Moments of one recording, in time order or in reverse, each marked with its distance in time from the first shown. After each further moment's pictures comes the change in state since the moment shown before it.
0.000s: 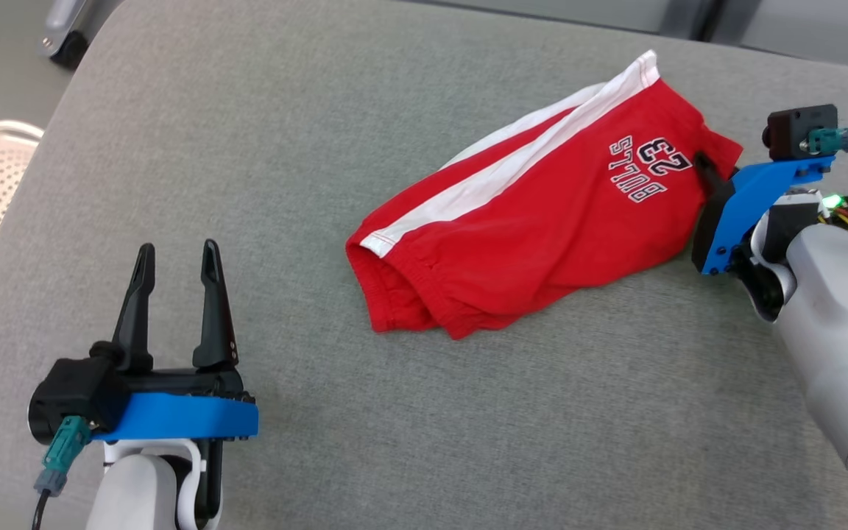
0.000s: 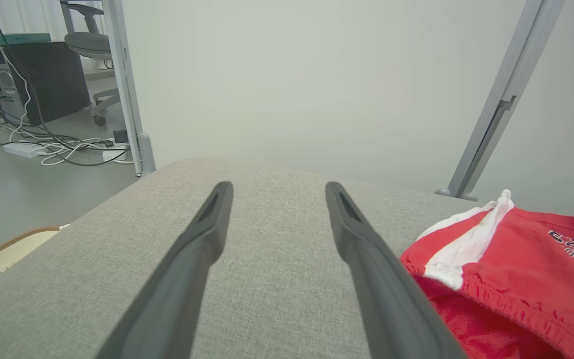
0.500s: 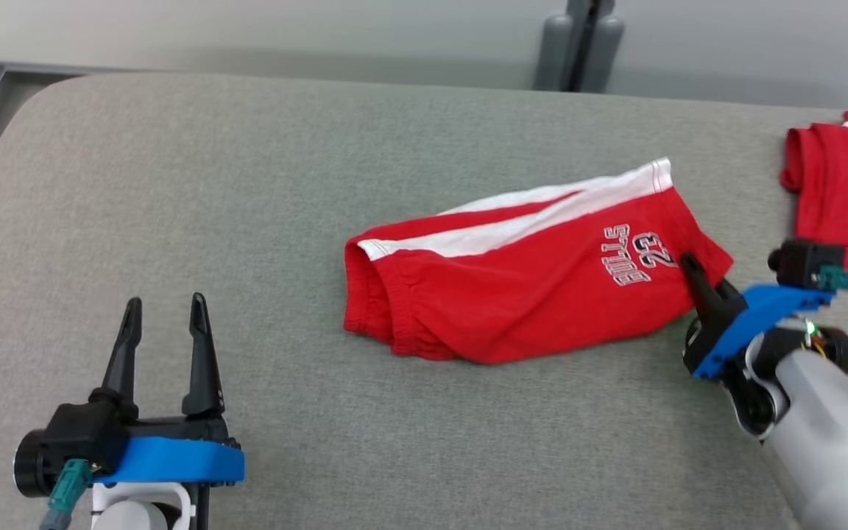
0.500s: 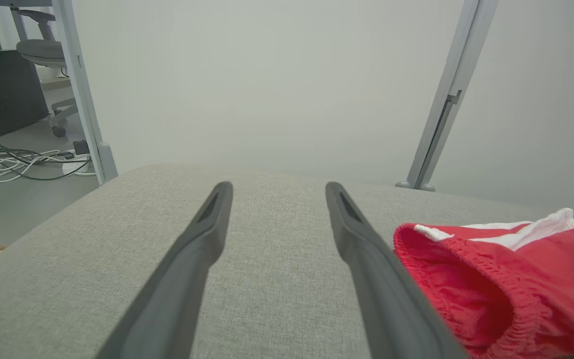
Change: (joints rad) left arm 0.097 0.000 0.054 0.002 0.075 0.000 0.000; right arm 0.319 -0.026 0.004 -0.232 0.268 0.000 -0.107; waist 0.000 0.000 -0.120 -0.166
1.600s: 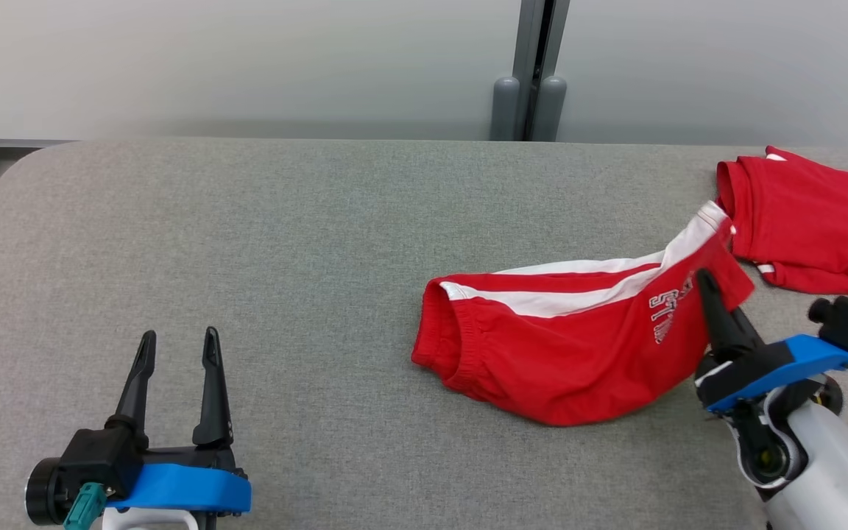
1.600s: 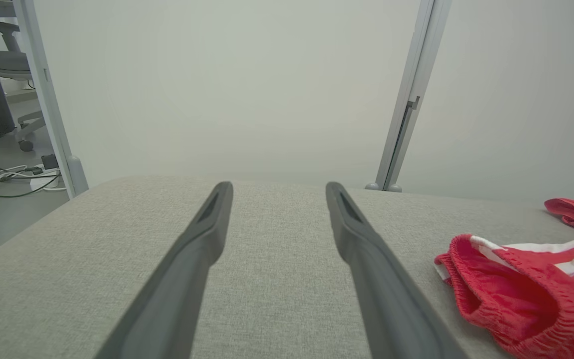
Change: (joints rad) left arm 0.061 0.000 -0.014 0.012 0.025 0.000 0.000; right arm 0.269 -0.039 -0.104 -0.357 0.210 0.000 -0.101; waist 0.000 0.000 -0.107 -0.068
